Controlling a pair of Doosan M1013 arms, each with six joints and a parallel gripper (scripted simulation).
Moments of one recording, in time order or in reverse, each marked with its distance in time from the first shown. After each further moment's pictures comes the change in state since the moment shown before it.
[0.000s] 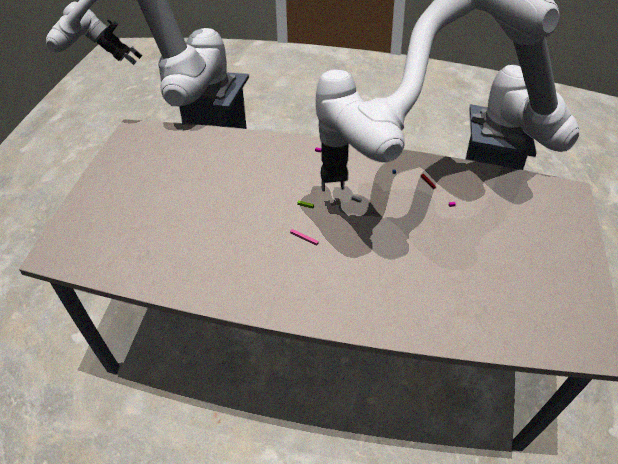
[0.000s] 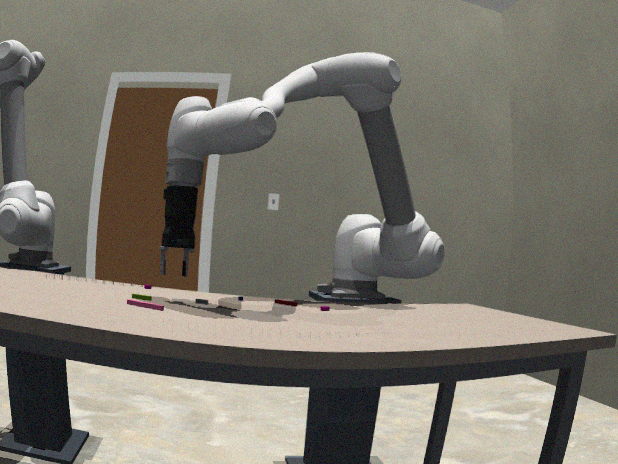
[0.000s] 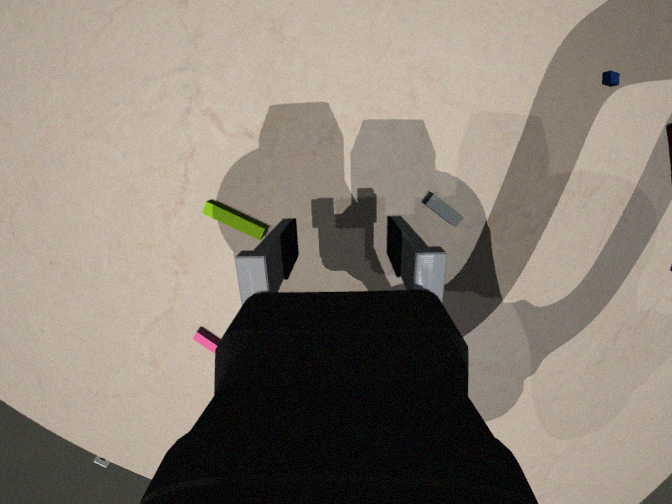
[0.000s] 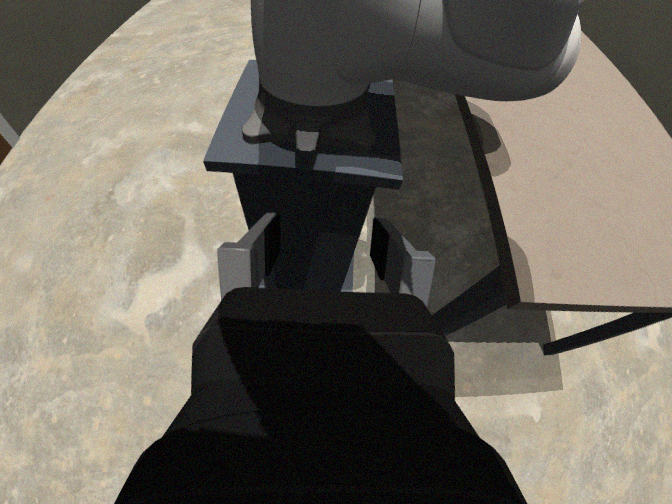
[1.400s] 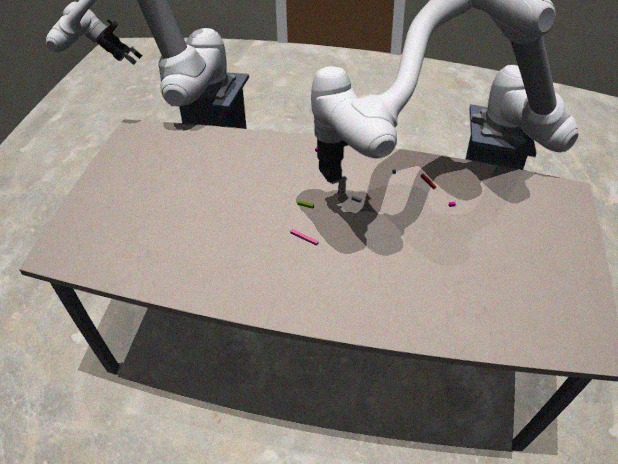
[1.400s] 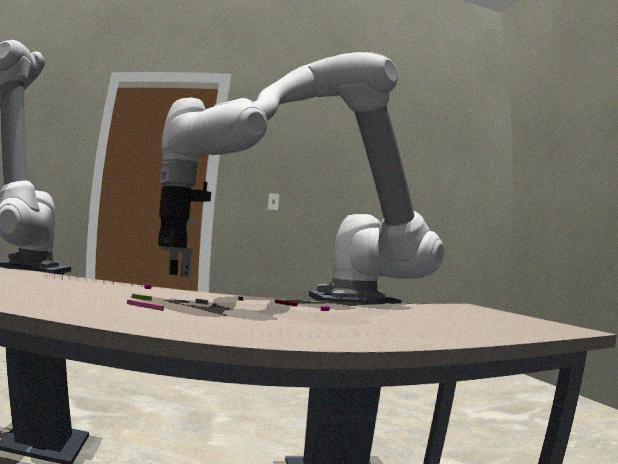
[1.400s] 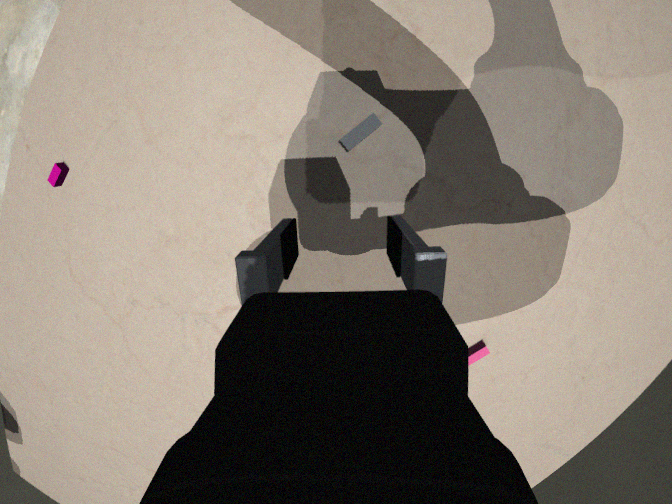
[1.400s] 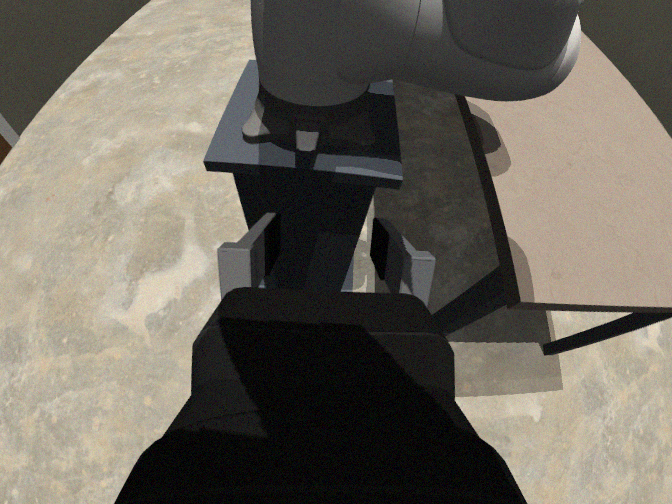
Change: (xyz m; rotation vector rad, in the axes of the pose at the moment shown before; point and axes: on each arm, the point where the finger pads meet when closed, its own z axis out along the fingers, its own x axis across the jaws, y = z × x) left arm 0.014 0.000 0.000 -0.001 0.000 1.283; right arm 0.000 0.000 0.000 0.000 0.000 0.000
